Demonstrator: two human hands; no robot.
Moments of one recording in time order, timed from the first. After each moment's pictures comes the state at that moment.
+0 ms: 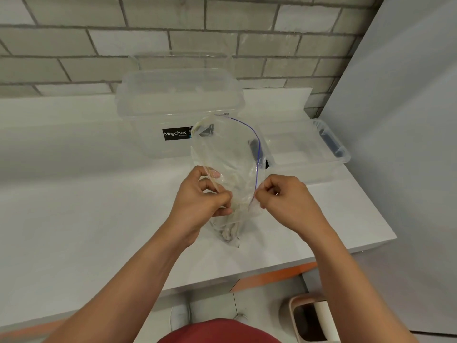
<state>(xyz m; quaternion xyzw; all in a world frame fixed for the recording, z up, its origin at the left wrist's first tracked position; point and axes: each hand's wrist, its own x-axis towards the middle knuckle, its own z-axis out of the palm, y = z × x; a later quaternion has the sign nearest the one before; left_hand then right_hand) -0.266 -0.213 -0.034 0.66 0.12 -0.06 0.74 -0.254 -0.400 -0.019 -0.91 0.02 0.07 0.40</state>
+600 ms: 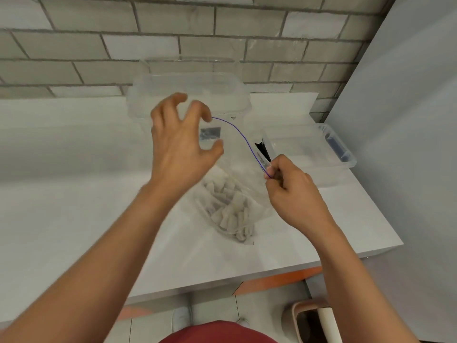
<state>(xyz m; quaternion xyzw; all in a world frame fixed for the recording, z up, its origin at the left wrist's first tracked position) -0.219 -0.175 0.017 0.91 -0.03 0.30 0.27 -0.254 -0.391 -0.003 -0.91 -0.06 -0.02 0.41</state>
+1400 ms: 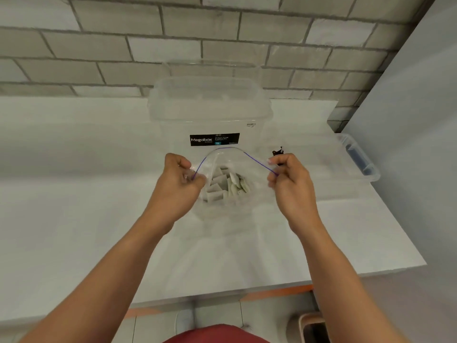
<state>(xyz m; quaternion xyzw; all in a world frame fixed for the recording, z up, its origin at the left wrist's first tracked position) -0.249 -0.127 -0.025 0.80 0.16 0.03 0.58 -0.215 -0.344 -0.029 -0.81 0.02 -0.05 0.58</state>
